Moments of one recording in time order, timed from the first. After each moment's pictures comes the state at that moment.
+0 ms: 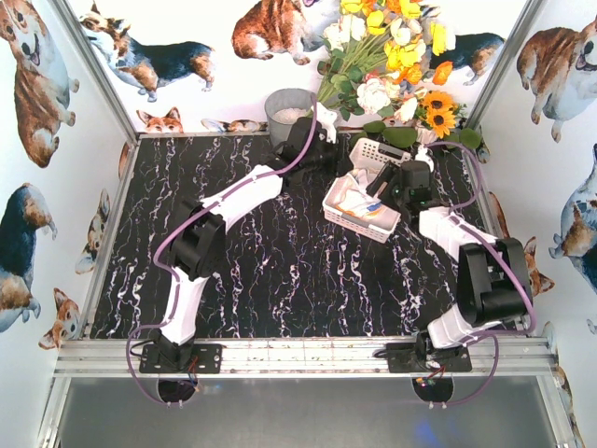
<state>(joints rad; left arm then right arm) -0.64 2.16 1.87 -0.11 0.23 -0.35 0.14 1.55 0.91 0.06 -0.01 0.62</state>
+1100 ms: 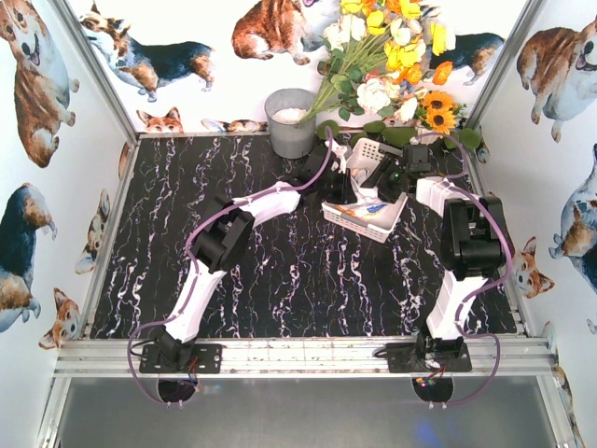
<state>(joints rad) -0.68 2.37 1.84 -0.04 0.35 -0.49 0.04 1.89 1.25 -0.14 -0.33 0.65</state>
